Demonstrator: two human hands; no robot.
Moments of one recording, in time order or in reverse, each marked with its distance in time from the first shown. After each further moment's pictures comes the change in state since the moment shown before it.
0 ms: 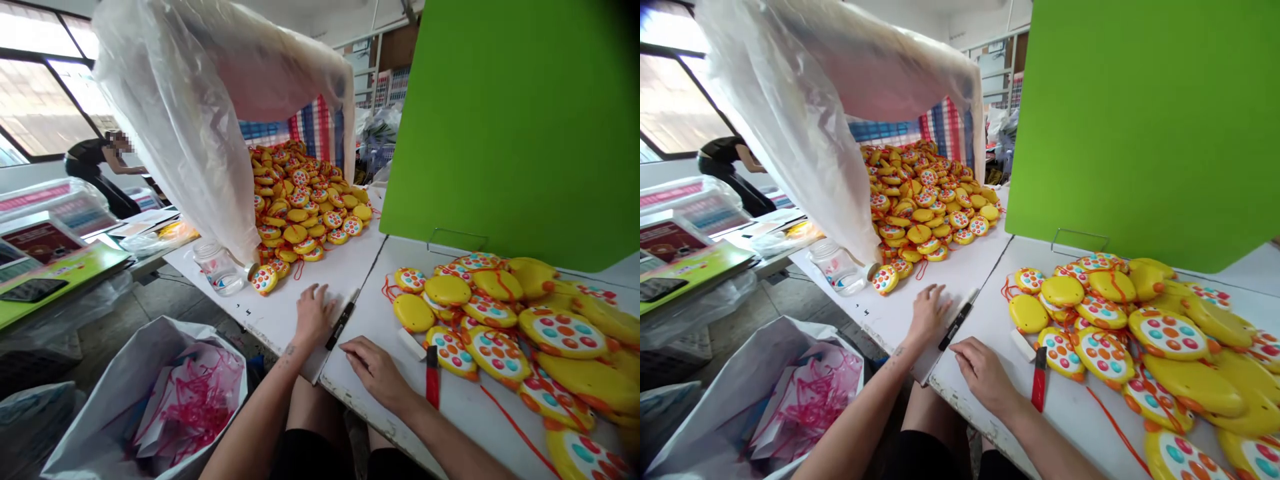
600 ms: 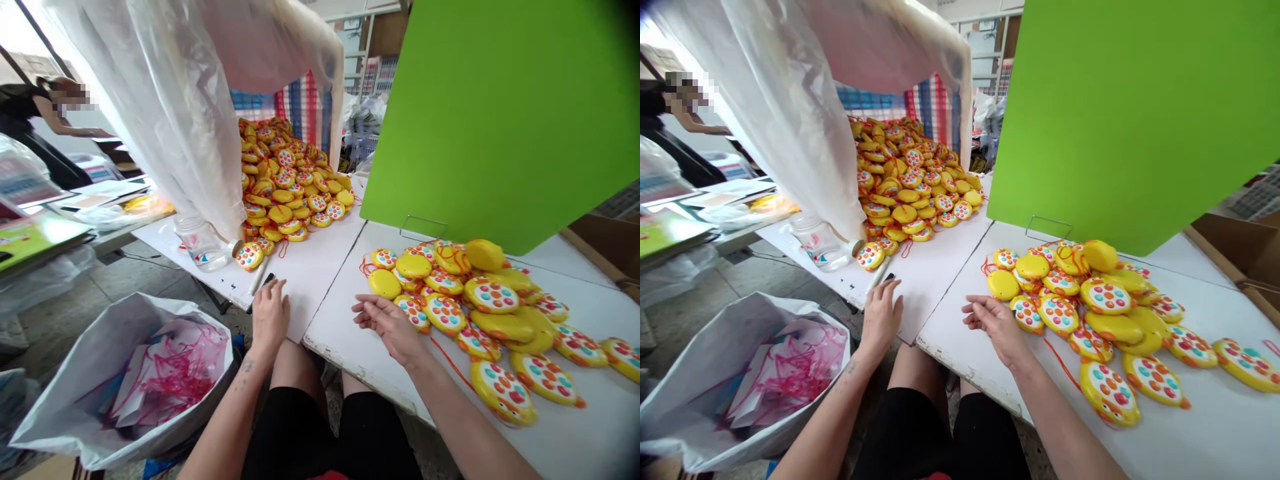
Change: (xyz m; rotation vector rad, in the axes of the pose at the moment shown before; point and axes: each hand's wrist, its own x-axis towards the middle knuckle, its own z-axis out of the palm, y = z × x) left_hand -0.070 0.008 -0.070 0.156 0.086 -0.007; right_hand -0.014 -0.035 -0.060 0.792 0.305 0.547
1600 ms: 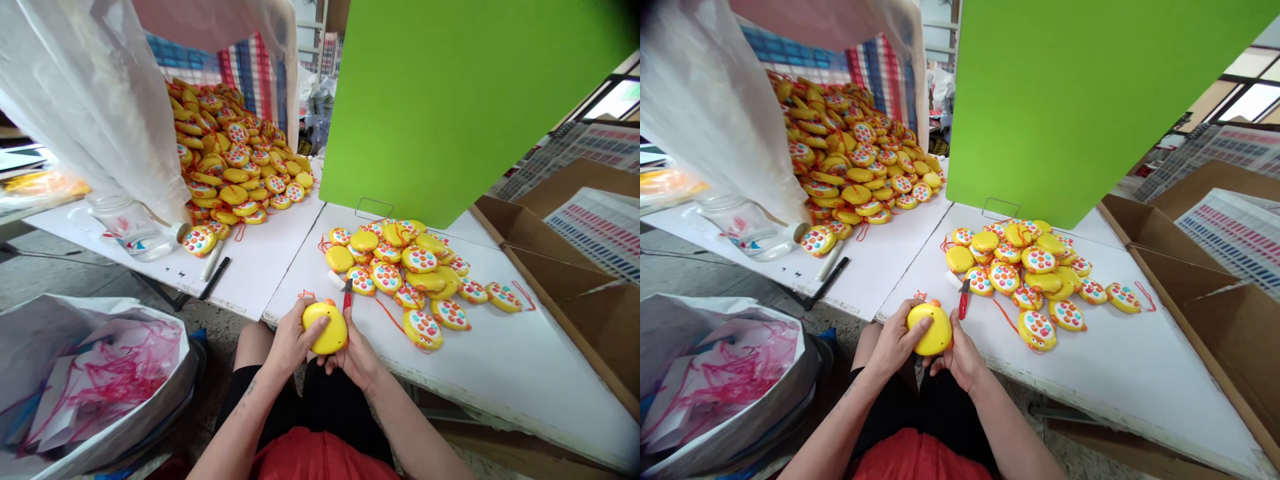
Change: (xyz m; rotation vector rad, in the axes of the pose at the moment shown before) left_hand -0.067 0.115 -0.005 -0.823 -0.498 -0.079; right_hand -0.091 0.029 0.011 0.292 0.009 0.390
